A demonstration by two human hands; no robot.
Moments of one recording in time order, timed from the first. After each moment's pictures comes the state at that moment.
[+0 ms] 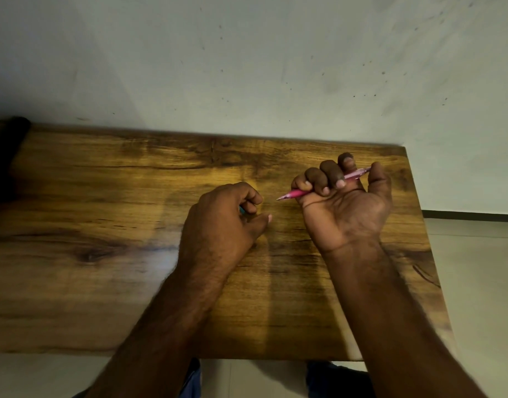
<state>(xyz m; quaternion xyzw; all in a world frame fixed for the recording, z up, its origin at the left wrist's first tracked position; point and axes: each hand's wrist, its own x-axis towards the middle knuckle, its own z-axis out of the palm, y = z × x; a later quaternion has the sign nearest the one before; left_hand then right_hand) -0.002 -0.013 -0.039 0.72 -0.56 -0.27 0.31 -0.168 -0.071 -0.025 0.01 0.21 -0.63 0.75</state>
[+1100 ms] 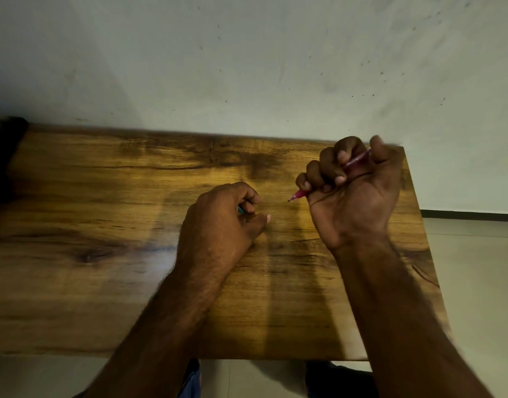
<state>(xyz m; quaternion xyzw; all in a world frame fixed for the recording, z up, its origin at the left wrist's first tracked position) -0.002 -0.011 -0.039 0.71 -0.56 -0.29 0.32 -0.171 -0.073 -0.005 -0.23 0.28 -0.60 0.71</state>
